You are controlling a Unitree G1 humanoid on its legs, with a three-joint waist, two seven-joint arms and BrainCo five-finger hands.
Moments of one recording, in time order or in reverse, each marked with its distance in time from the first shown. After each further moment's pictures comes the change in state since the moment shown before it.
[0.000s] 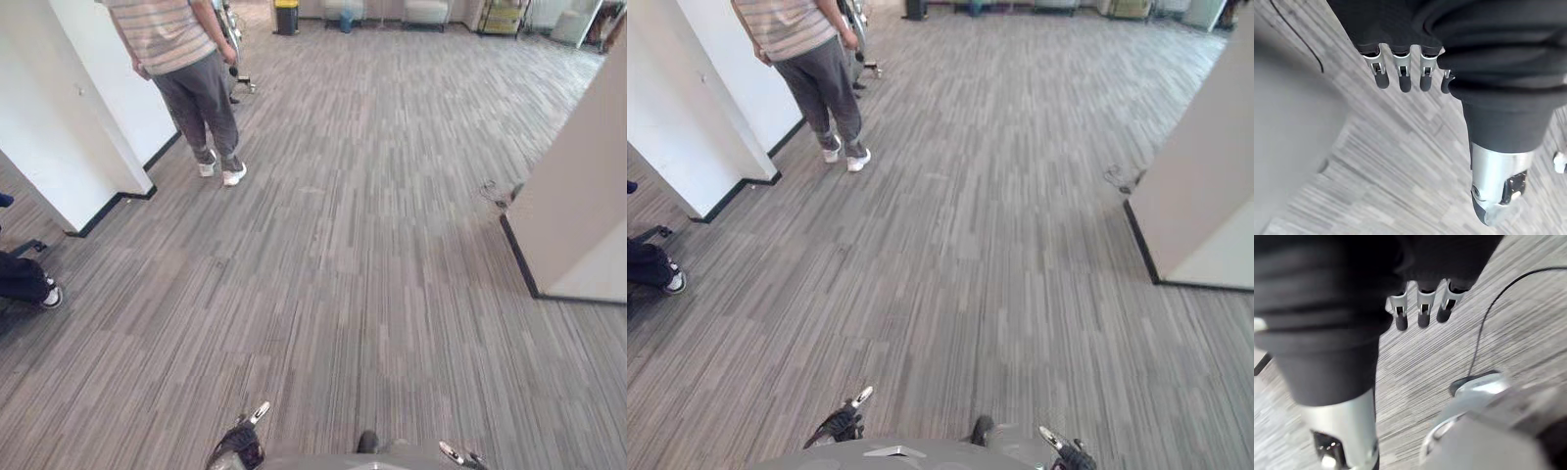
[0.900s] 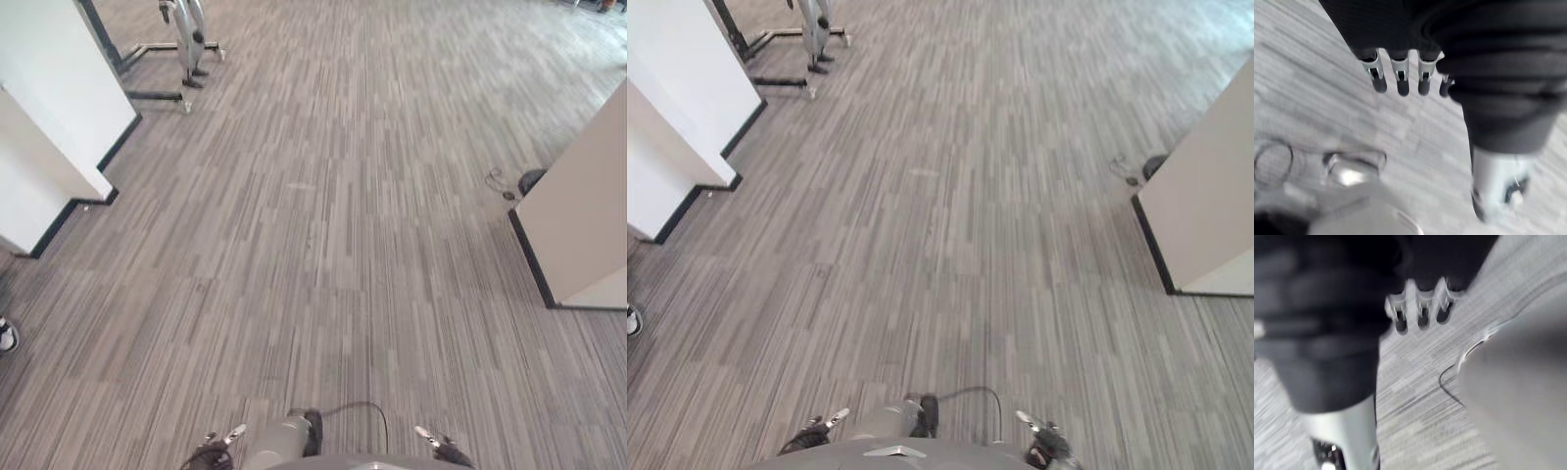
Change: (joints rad) left arm 0.006 0.104 -0.100 0.005 0.051 -0.018 0.029; right arm -0.005 0.062 -0.035 0.021 0.027 -0.020 -0.003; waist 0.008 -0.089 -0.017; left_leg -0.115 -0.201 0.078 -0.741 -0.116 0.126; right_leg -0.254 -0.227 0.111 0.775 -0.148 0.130
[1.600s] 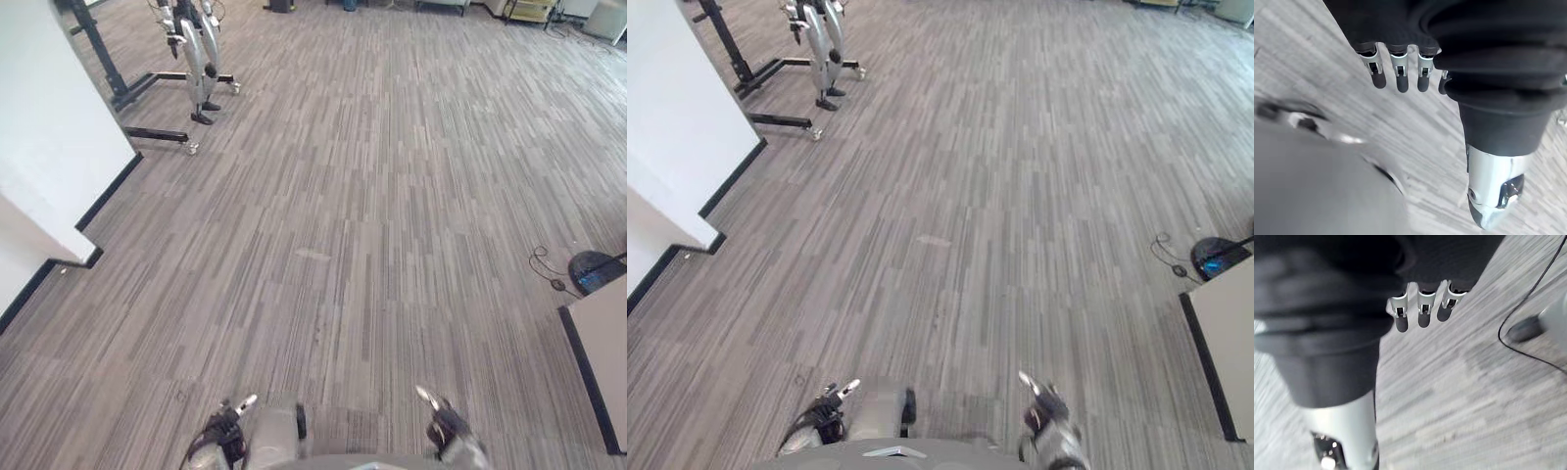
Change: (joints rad) left arm -0.005 -0.060 0.089 -0.068 0.043 -0.014 -0.033; right arm -0.199 -0.007 0.021 0.001 0.067 -0.012 -0.004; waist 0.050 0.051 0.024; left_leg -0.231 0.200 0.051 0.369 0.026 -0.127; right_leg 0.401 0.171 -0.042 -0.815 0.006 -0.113
